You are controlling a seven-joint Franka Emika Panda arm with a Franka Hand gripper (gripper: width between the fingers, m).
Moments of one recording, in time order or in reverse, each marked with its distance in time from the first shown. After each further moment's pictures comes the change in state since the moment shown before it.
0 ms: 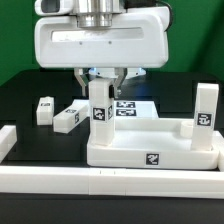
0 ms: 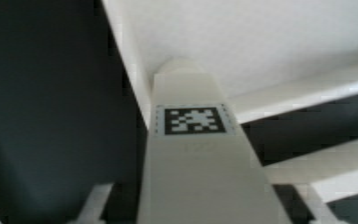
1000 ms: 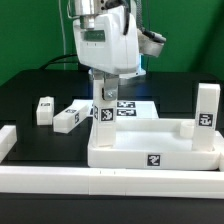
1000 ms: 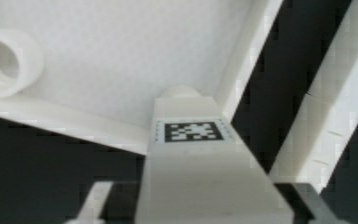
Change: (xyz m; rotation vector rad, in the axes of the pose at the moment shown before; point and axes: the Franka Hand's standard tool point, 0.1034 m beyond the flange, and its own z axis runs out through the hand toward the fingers) arm -0.004 -0.005 0.002 0.007 -0.014 0.840
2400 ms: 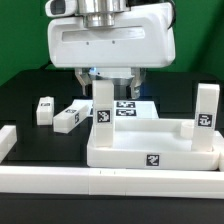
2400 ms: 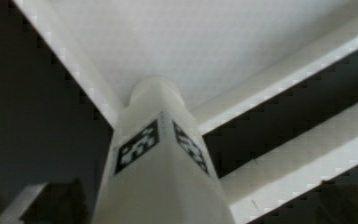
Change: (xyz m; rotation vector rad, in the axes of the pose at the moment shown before) arm -0.004 -0.007 -0.002 0.007 -0.013 -0.793
